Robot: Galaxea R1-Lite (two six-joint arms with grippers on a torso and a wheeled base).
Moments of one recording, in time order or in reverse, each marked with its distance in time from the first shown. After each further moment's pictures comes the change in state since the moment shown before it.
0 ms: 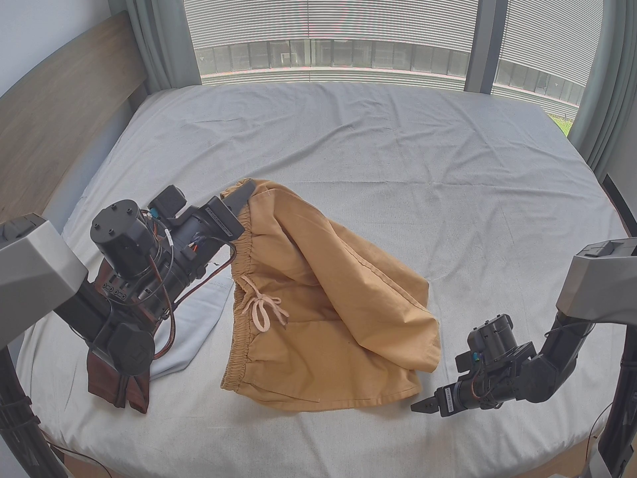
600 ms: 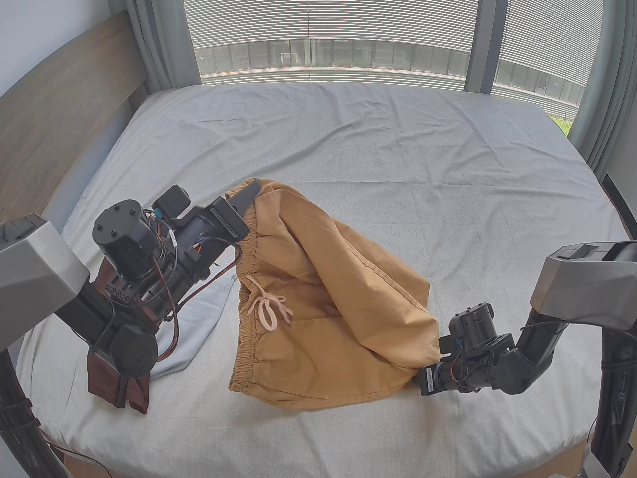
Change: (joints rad) left arm -0.021 -0.003 -0.001 -0.002 0.003 0.000; right arm 0.005 0.124 -0.163 -0.081 -0.044 0.013
